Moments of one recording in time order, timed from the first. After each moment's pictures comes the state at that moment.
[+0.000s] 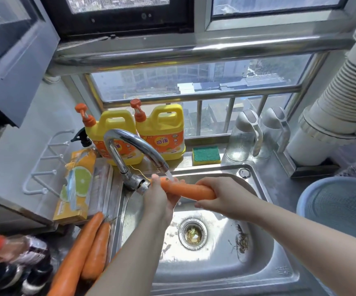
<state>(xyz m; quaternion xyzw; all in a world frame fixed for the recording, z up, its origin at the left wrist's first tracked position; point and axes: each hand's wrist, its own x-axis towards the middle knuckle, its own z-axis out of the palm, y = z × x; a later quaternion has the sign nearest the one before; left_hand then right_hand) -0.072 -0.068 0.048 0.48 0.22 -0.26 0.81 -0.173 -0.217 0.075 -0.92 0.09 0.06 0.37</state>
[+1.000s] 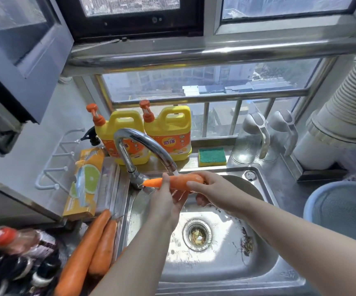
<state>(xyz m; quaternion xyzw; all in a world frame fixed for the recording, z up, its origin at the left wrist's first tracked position) -0.079 -0.063 0.048 0.48 0.21 -0.27 0.81 -0.143 -0.188 0.071 -0.72 0.17 0.07 0.67</state>
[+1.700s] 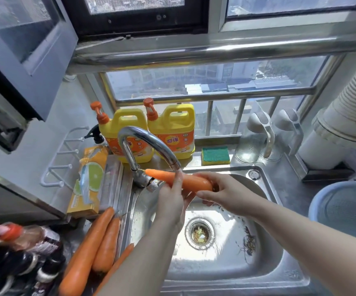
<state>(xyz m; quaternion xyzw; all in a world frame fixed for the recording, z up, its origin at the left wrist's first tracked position) -0.092 -0.063 0.051 0.54 0.11 -0.26 0.79 -0.157 -0.202 0.068 -0.79 0.09 0.04 0.61</state>
